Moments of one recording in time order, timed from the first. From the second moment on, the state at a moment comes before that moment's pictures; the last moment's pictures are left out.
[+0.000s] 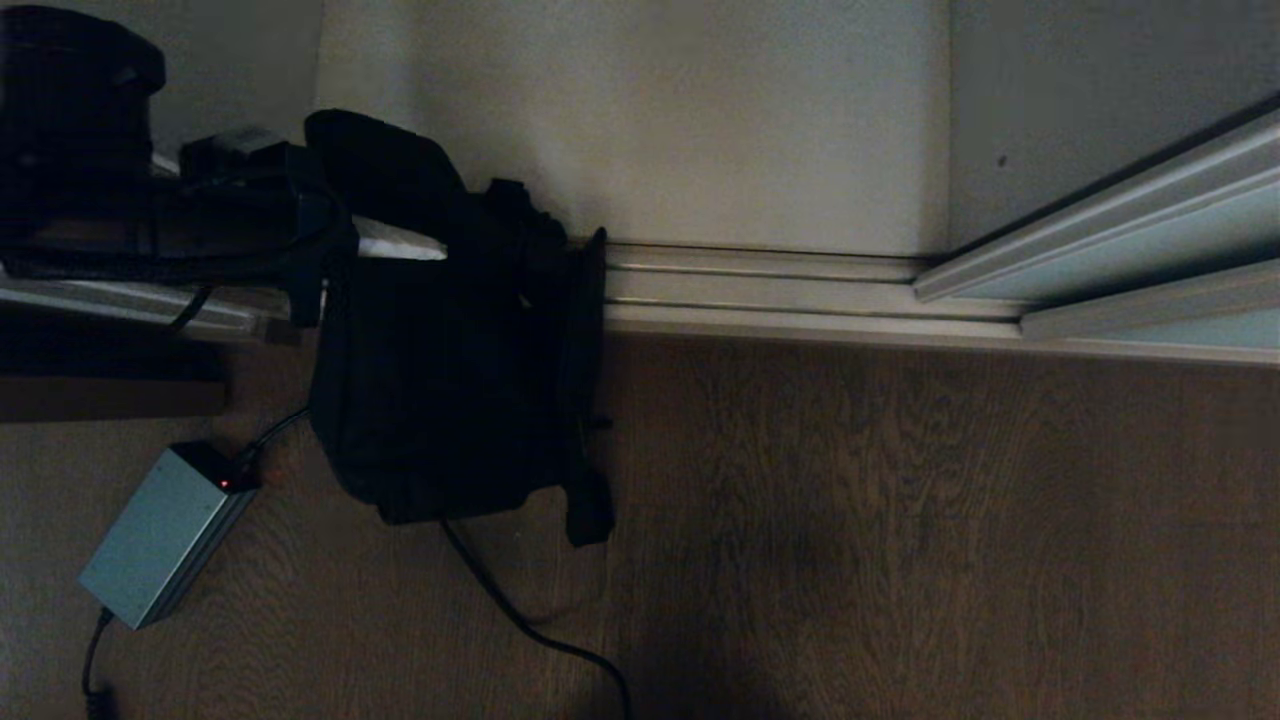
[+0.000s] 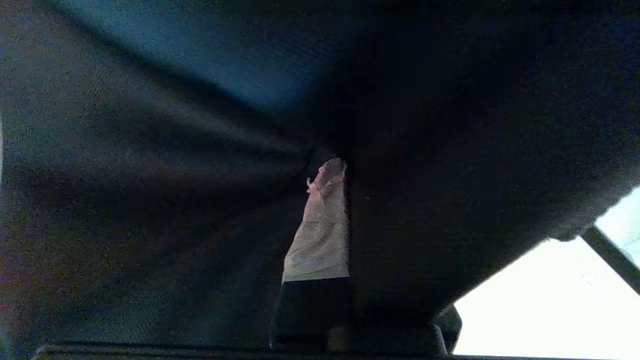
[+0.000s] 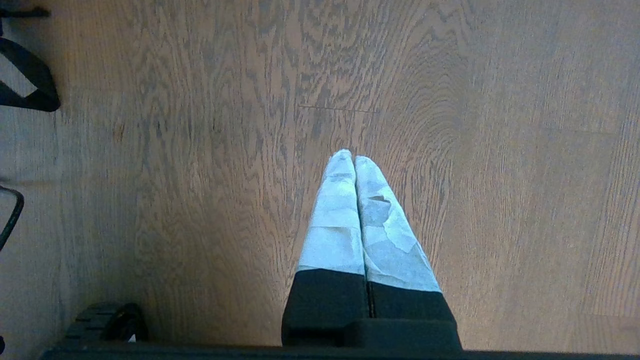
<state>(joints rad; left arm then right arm) 0.02 1.69 -1.59 0.22 -0.84 -0.79 0.01 0.00 0.00 0.00 -0.01 0.02</state>
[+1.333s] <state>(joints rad) 0.06 1.99 -1.94 -0.47 -0.83 -0.90 0.01 0.00 0.00 0.00 -0.01 0.02</state>
